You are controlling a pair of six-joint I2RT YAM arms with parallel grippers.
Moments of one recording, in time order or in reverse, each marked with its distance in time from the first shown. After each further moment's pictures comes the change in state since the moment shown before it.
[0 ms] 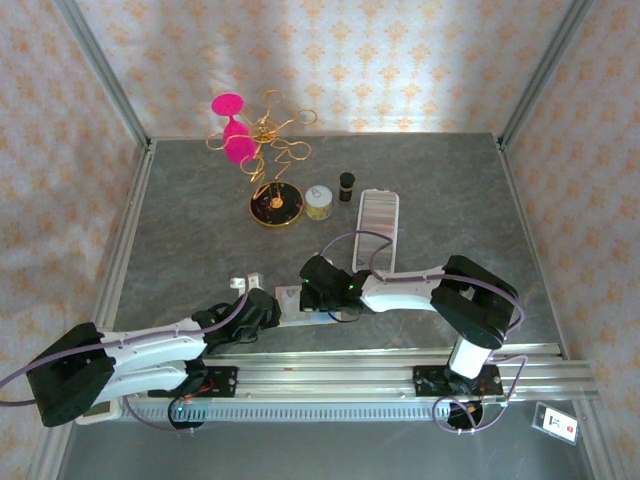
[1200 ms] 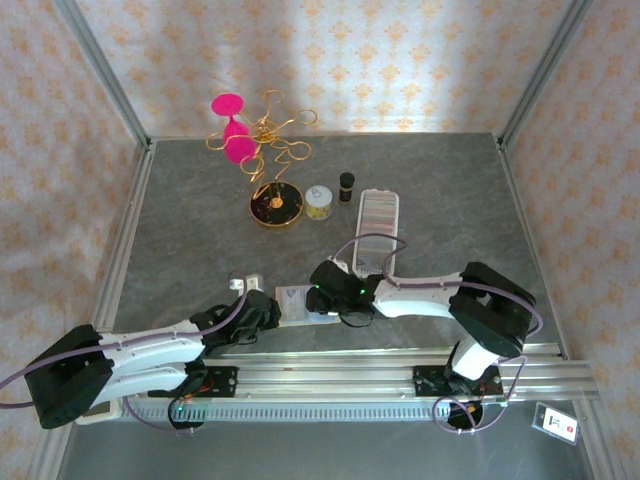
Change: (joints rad) left arm 0.000 -0.018 -0.022 0.024 0.018 0.000; right arm 0.003 -0.098 -0.084 -0.059 0.082 0.038
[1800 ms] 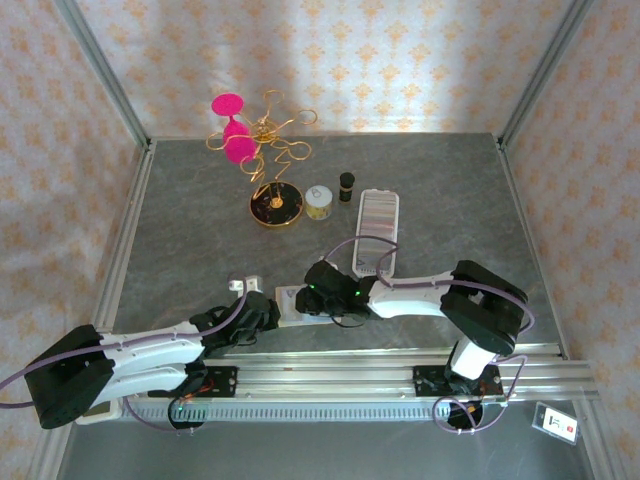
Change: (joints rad) left arm 0.000 -0.001 -0.019 0.023 0.003 -0.004; right arm 0.019 0.038 0.015 0.105 -0.074 0.028
